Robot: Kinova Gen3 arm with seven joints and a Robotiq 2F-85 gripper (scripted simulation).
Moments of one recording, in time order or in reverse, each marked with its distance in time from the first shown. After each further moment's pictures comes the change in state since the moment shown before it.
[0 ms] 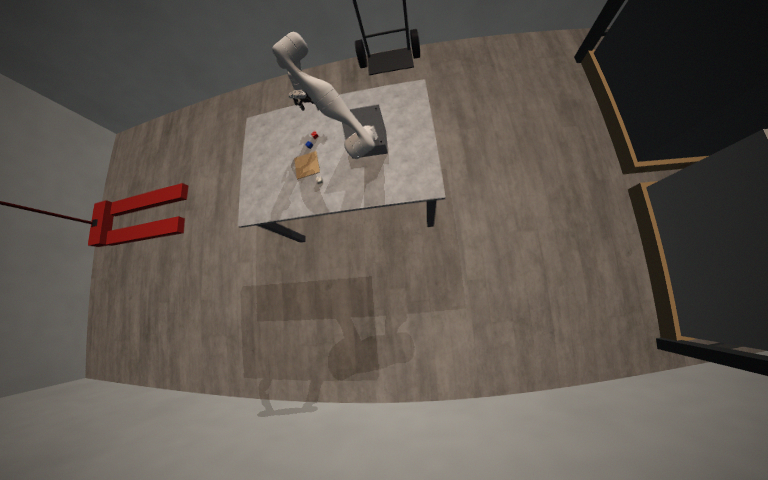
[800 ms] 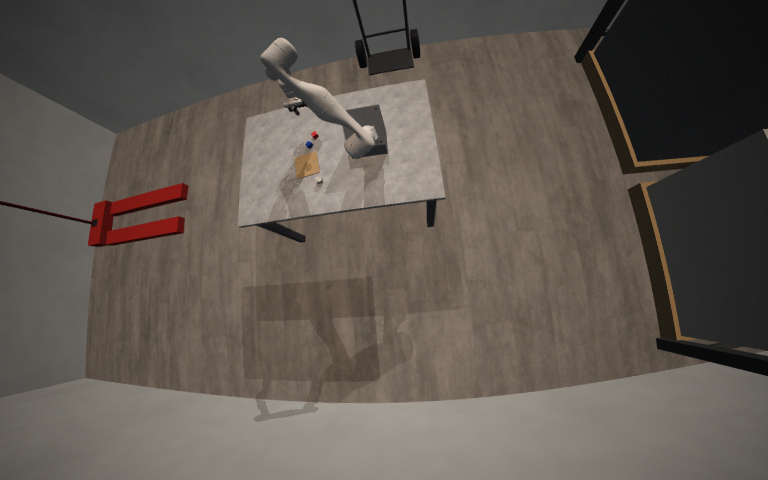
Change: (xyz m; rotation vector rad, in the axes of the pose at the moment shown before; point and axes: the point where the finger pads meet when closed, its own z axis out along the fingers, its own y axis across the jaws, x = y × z) arm 0.031 0.016 -0.008 0.041 -0.157 -0.206
